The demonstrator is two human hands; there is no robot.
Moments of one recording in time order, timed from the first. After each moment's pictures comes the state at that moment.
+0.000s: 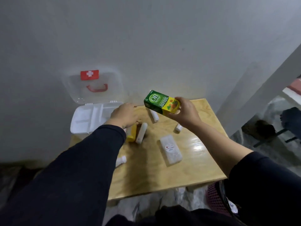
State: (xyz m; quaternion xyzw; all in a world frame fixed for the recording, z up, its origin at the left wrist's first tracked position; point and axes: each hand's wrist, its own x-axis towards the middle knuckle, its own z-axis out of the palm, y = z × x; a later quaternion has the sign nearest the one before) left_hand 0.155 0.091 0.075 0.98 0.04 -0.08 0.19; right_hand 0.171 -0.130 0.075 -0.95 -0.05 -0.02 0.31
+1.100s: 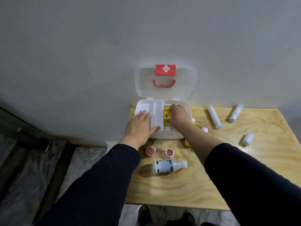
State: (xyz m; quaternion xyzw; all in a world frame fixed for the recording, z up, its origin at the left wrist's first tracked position) left_hand 0.104 0.272 0.010 0.99 0.06 -0.11 0.06; right_hand 0.201 0.136 0.008 -0.97 -0.12 0.12 0.15
